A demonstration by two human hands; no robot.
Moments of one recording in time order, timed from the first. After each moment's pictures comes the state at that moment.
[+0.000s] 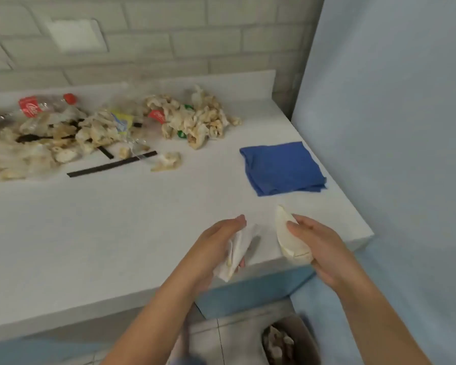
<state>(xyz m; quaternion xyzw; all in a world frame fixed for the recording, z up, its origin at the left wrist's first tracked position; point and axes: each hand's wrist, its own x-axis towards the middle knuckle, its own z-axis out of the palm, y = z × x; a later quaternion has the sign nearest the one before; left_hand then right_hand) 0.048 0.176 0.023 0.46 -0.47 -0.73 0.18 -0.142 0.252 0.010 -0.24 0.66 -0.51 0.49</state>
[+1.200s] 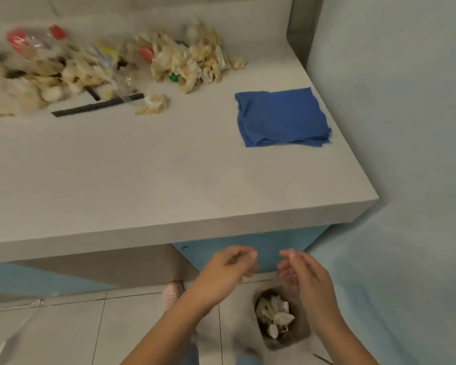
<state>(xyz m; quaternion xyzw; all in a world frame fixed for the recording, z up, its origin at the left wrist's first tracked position) -0.001 0.288 -0.097 0.52 -0.53 -0.66 0.12 -0.158 0.362 -0.131 -0.22 0.68 -0.53 0.46</state>
